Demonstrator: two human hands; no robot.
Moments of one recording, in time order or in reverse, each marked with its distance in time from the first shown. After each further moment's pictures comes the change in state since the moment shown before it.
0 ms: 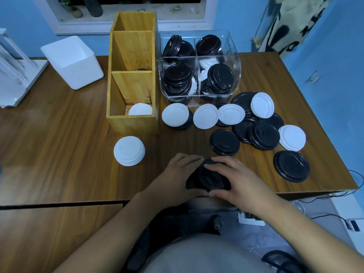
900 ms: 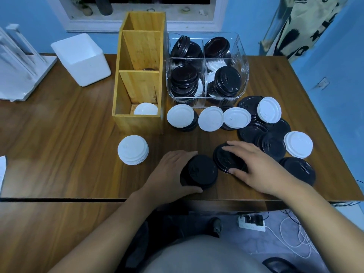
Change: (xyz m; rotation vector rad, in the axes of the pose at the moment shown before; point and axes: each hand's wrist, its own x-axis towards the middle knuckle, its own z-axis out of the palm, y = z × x) left_hand -0.007 -0.011 -0.013 -0.015 0.111 -0.133; right_hand 0.028 0.038 -0.044 -0.107 -0.075 0.041
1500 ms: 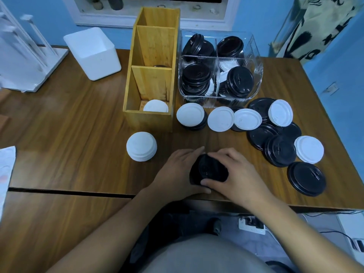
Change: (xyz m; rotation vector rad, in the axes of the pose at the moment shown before) left_hand 0.004 0.002 0.002 0.015 -0.018 -0.047; right_hand 0.012 -0.069 0.039 0.116 0.158 0.052
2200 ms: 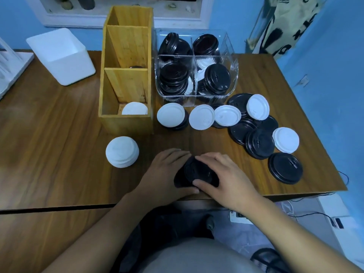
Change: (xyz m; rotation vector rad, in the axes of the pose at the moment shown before) left_hand 0.003 -0.008 0.007 0.094 0.024 0.141; right_hand -0.021 0.010 0.003 -0.008 0.033 -0.027
